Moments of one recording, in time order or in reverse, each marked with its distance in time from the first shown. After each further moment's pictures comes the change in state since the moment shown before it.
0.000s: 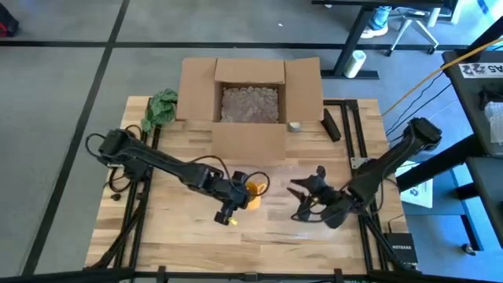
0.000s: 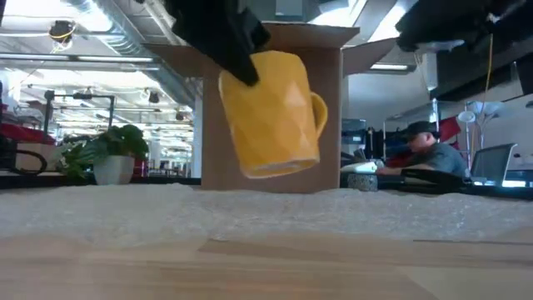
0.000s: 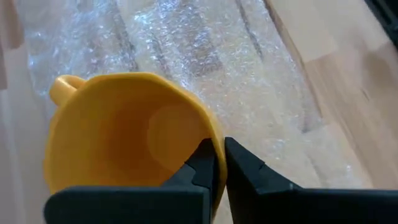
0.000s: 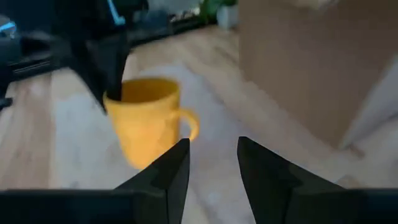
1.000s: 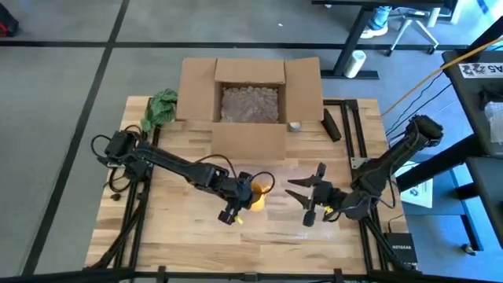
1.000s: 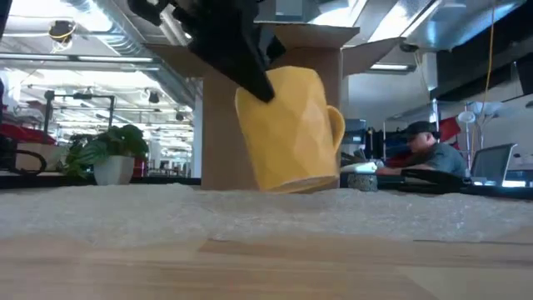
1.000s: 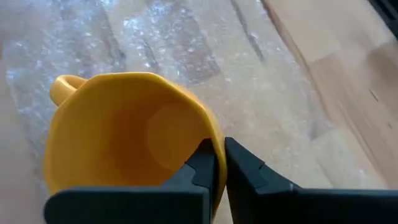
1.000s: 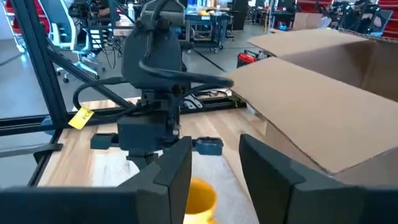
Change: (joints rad) left arm 0.025 0.043 0.002 0.039 0.067 0.050; right arm 0.034 -0.026 0.000 0.481 0.030 -0.585
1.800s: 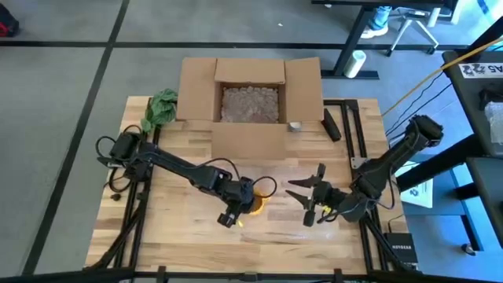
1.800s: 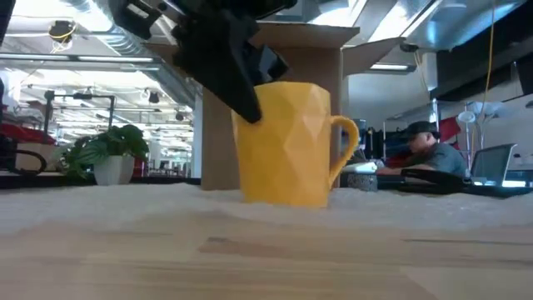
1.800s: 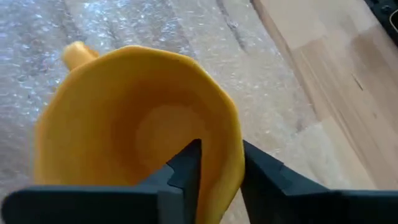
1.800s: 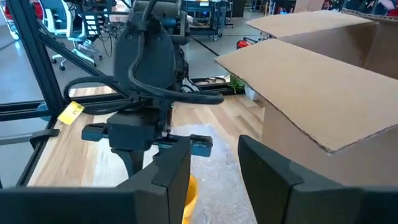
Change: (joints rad) left arm 0.004 0.057 -0.001 0.020 0.072 0.000; right arm 0.000 0.000 0.000 -0.113 -0.017 0.107
